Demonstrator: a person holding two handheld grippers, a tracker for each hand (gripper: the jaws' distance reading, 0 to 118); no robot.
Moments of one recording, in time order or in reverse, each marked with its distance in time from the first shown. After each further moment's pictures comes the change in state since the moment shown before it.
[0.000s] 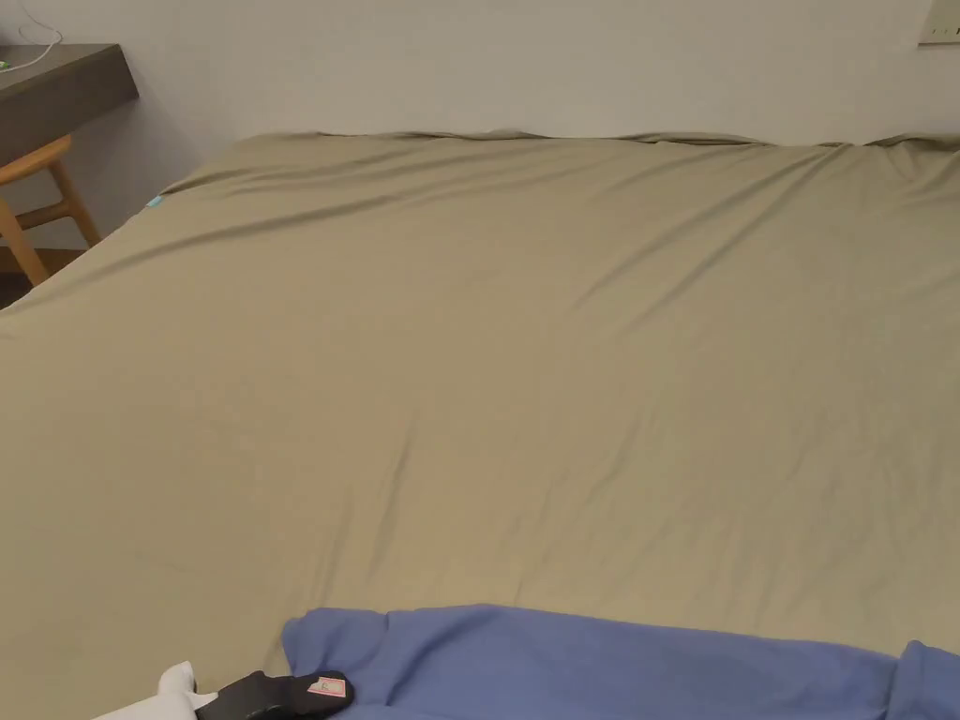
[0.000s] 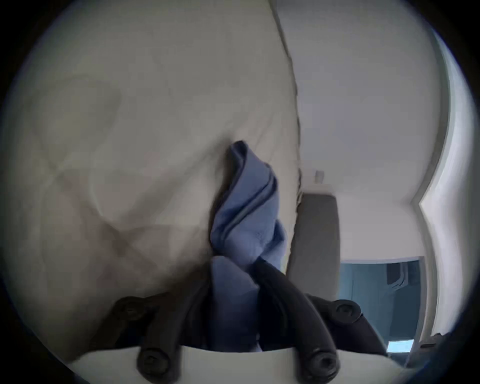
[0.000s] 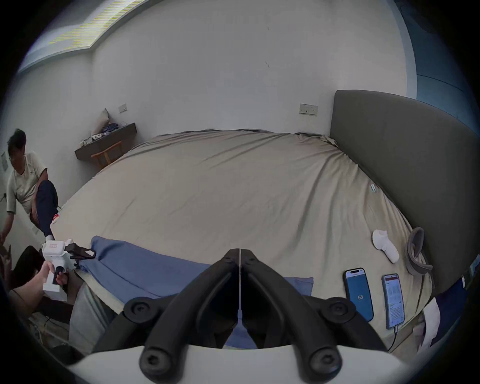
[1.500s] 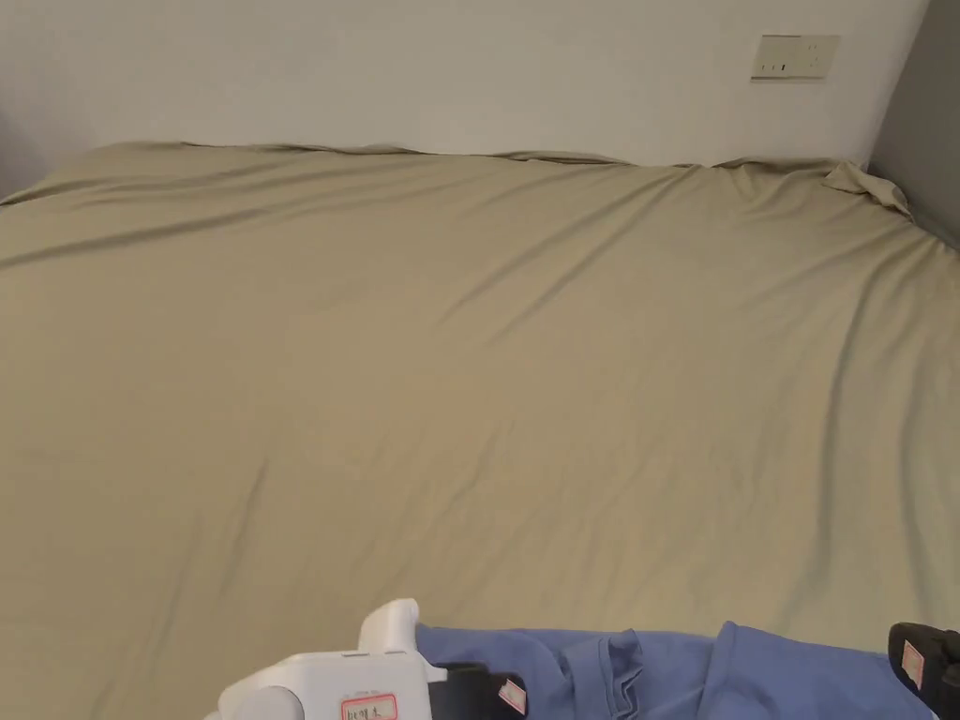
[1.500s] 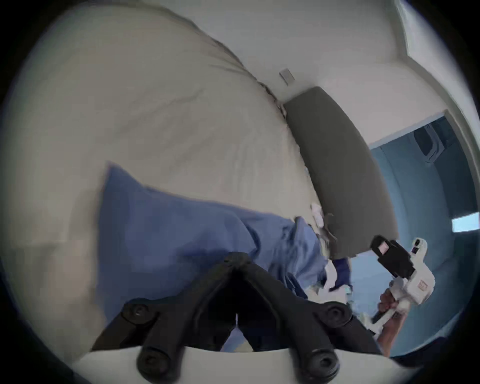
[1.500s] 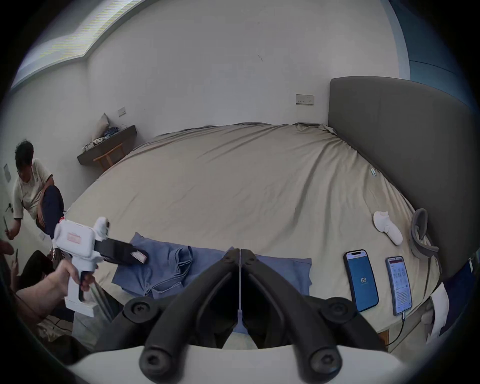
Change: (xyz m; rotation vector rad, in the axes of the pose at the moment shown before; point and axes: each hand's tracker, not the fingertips) left arm 0.125 -0.163 -0.189 -0.411 0.037 -0.599; right arm 0.025 -0.030 0.012 -0.025 0.034 -0.050
